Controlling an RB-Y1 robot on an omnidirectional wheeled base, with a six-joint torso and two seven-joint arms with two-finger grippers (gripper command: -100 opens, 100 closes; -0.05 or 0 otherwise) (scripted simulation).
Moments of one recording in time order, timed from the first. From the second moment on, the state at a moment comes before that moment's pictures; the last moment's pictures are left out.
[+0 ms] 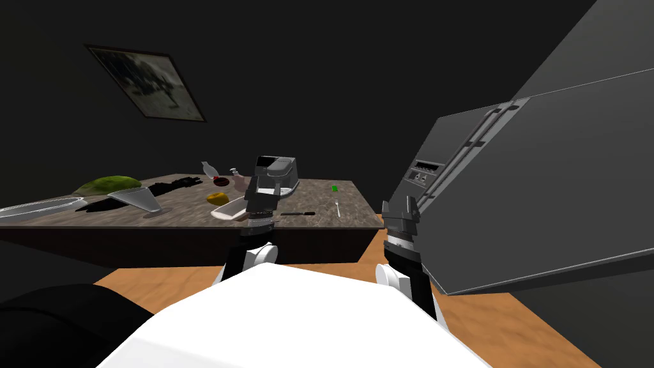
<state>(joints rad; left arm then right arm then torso) 0.50 -0.02 -0.06 -2.37 0.11 -0.47 0.14 0.50 0.05 0.04 -2.32 -0.05 -0.38 -0.16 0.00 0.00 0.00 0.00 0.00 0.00</state>
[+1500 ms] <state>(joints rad) 0.14 0.17 -0.09 -2.17 0.14 -0.12 0.27 0.50 0.05 0.04 -2.32 -0.05 -0.38 -0.16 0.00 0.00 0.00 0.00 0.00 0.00</state>
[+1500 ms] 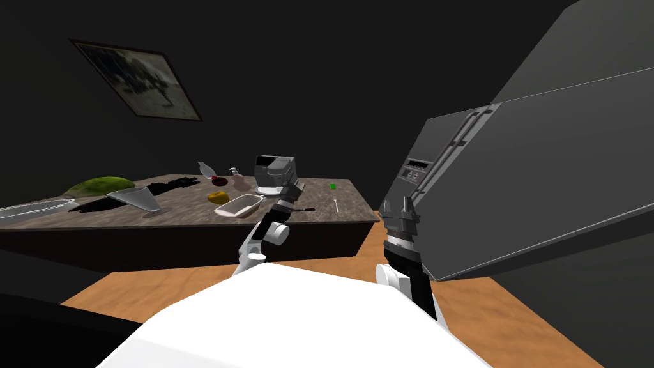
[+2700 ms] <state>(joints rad) -0.13 0.18 -0.11 -1.98 0.18 0.22 0.36 0.50 0.05 0.04 -2.32 -0.05 -0.38 -0.16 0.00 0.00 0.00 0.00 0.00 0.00</state>
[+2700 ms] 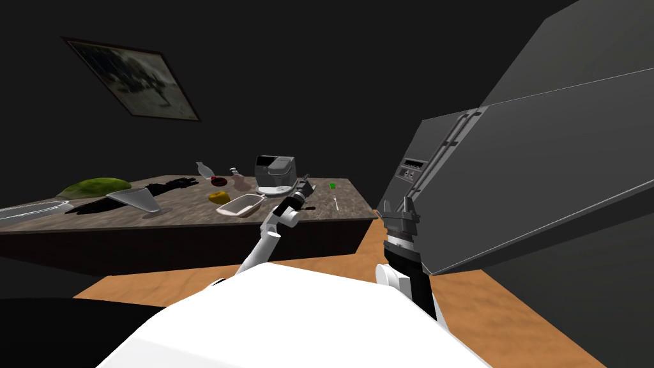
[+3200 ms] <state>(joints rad) -0.24 0.18 -0.12 -1.89 0.20 0.35 0.39 0.50 0.05 0.04 -2.32 -0.05 -0.38 -0.16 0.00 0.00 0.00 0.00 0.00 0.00</state>
